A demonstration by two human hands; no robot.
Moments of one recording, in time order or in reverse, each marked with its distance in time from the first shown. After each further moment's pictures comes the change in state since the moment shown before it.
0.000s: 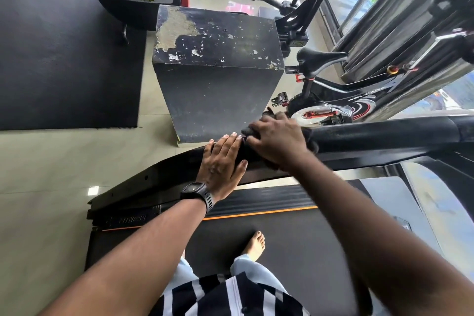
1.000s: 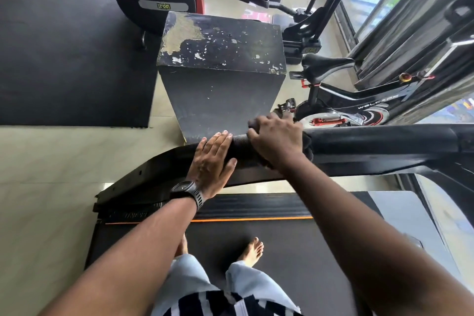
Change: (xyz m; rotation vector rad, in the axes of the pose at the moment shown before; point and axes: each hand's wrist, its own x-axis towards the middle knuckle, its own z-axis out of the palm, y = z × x) left_hand 0.002 0.024 0.006 0.029 0.030 -0.054; right_hand -0.008 0.032 0.005 0.091 0.085 0.120
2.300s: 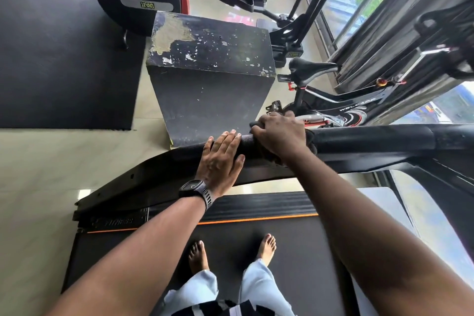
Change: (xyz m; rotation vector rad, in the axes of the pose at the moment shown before) left_hand 0.010 0.014 0.007 -0.085 0.066 0.048; right_hand 0.013 0.008 -0.007 0.035 -0.076 0.081
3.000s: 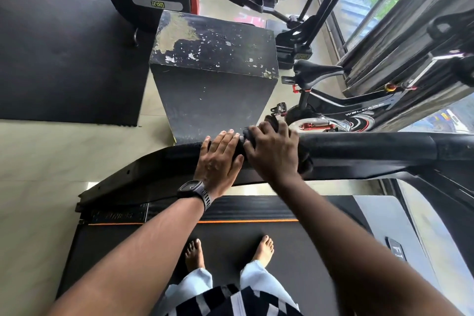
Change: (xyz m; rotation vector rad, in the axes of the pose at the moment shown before) left_hand 0.005 0.019 0.009 0.068 0.015 -0.061; right_hand -0.042 0.004 0.020 -0.113 0.208 -0.117
